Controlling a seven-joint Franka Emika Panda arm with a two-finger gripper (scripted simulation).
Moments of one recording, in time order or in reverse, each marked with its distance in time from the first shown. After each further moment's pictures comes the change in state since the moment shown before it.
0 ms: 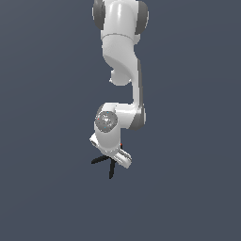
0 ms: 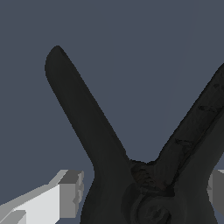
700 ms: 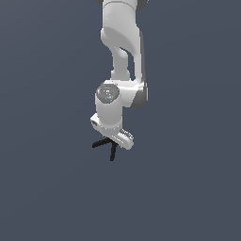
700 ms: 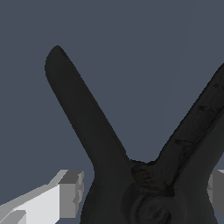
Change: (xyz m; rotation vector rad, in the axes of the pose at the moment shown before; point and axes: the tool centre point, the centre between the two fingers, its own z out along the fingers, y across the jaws) arm -0.048 0.026 -0.063 0.001 -0.001 0.000
